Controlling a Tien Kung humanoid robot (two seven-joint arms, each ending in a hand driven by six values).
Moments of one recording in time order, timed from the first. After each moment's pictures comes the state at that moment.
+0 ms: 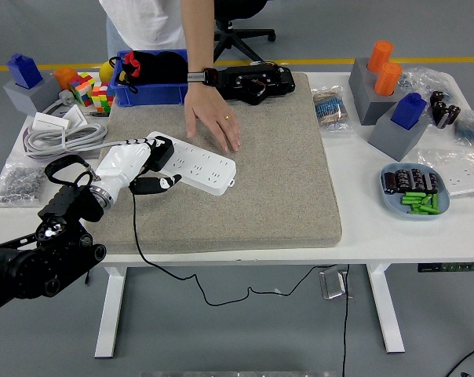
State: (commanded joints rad) left arm -0.65 0.30 -0.58 -0.91 1.76 0.43 0.08; right arm 0.12 -0.20 1.11 0.22 -1.03 -0.13 -0.12
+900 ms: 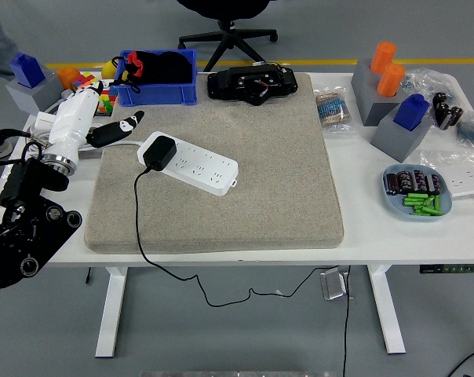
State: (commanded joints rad) left arm -0.52 0.30 -1.00 -1.01 1.79 0.46 0.06; right arm 0.10 -0.20 1.15 0.22 -1.05 -0.12 -0.12
